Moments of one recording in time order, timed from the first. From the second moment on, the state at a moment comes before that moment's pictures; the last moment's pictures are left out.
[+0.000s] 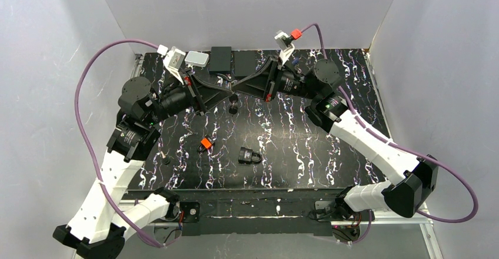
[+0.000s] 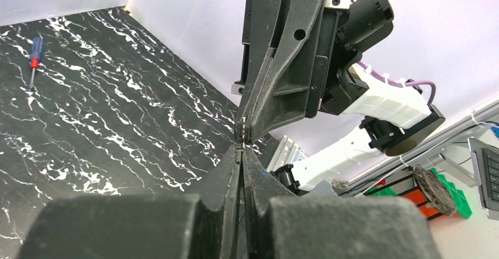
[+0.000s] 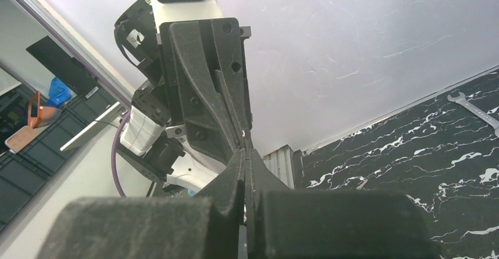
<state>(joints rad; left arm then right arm) -0.47 0.93 1.28 -0.28 0.59 -0.58 0.77 1.32 1.30 0.39 -0.70 0.83</state>
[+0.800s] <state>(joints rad) -0.48 0.92 1.22 -0.12 0.53 -0.75 0.77 1.21 1.30 0.28 -0.51 0.80</state>
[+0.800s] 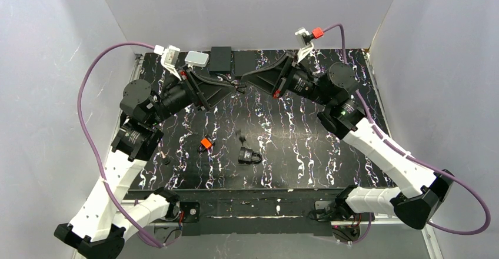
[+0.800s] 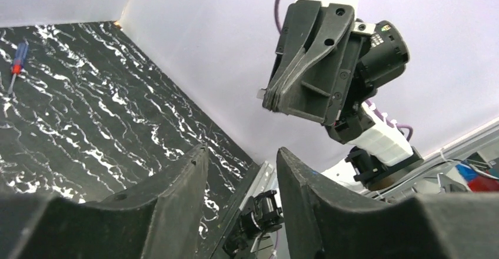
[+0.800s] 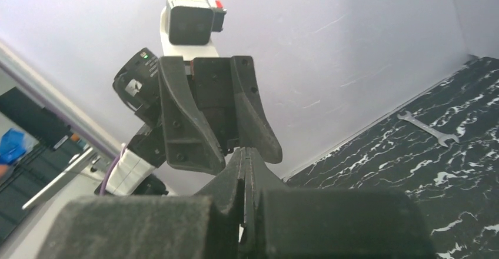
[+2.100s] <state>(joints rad) -0.58 0.72 0.72 -0.82 0.01 -0.46 1.12 1.39 0.86 -0.60 0.03 0.27</state>
